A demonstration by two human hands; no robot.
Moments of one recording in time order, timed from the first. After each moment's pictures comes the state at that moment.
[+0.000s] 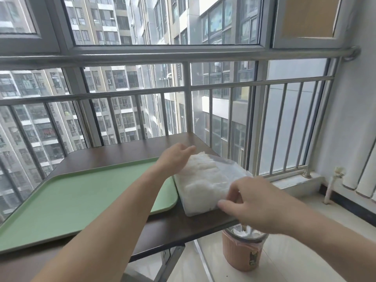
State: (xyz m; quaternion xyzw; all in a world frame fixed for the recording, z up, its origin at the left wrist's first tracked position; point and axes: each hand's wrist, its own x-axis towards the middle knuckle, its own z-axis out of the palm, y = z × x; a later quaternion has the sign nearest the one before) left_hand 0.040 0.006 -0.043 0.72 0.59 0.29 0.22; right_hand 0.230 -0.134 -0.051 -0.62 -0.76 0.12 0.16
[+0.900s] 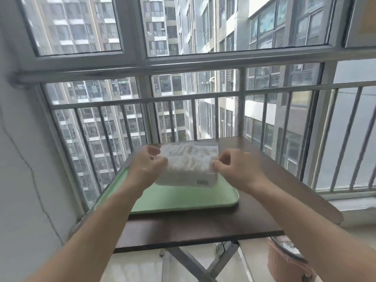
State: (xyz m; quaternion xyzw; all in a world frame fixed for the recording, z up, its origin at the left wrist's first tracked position) left_hand -0.149 -0.095 -0.037 0.53 0.66 0.50 0.17; right_hand 0.090 -0.069 -0.035 -0.52 -0.76 0.15 0.36
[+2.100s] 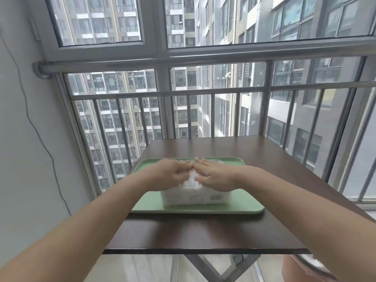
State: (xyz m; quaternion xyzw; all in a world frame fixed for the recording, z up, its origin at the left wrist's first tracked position) left_hand -0.185 -0.073 -0.046 0.76 0.63 0.12 0.10; right_hand 0.008 -0.014 -0.048 -0.35 -0.93 0.12 -0.03
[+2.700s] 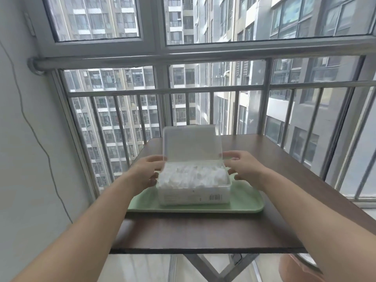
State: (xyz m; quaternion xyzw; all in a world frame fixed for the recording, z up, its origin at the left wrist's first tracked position) left_hand -0.224 -0.062 -0.072 0.41 0.63 0.50 0.43; right_hand 0.053 0.024 -0.073 -0.48 -0.67 0.46 0.32
